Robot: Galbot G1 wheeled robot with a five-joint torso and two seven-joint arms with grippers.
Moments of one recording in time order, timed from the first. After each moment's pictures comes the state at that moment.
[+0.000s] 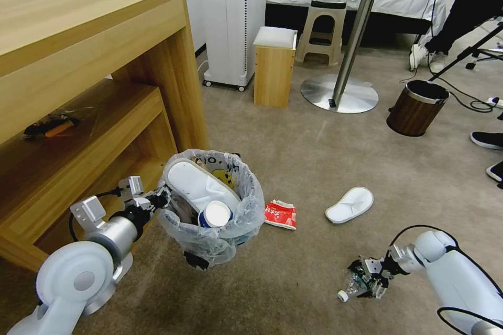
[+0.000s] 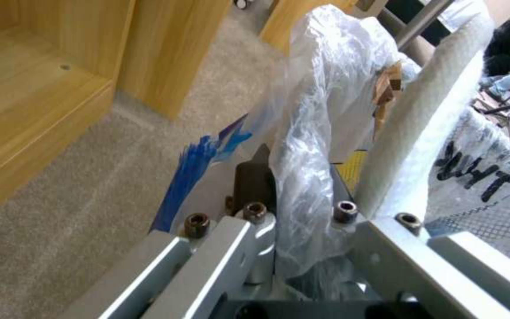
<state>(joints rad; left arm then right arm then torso) 1.38 -1.03 -0.62 -2.28 -1.22 0.53 -0.43 -0.78 0.99 0.38 0.80 -0.47 0.51 -1.38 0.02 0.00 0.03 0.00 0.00</state>
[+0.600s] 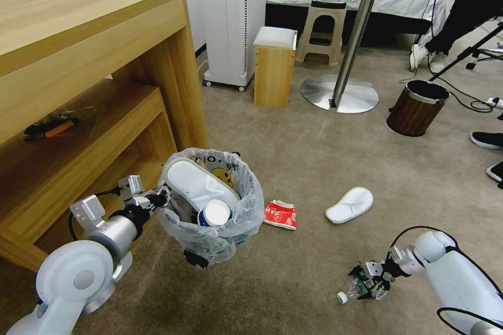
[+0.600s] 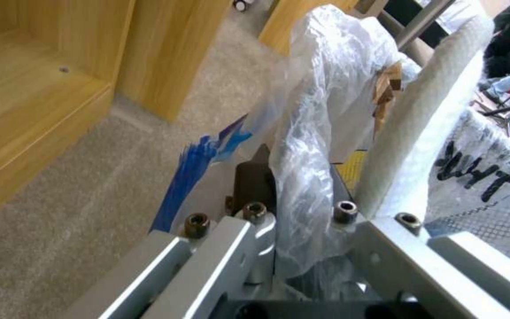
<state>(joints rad) 1.37 -1.03 -0.62 -2.27 -1.22 0.52 -0.43 -0.78 0.99 0.38 0.79 -0.49 0.51 -1.41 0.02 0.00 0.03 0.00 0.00</state>
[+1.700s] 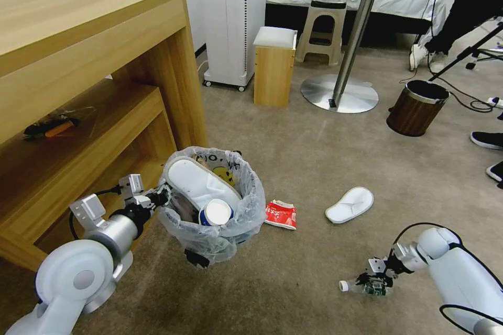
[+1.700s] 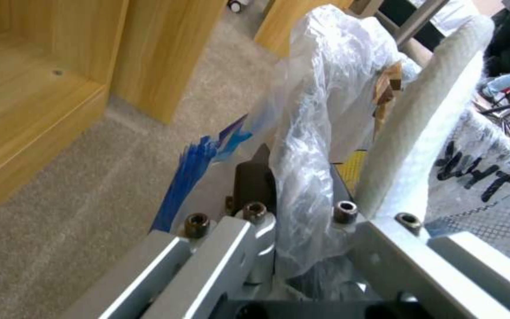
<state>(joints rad) 1.37 -1.03 -0.61 -2.28 -1.22 0.52 -0.43 -0.77 0.97 0.39 0.81 -0.47 0.52 -1.42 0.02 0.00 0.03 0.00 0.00</state>
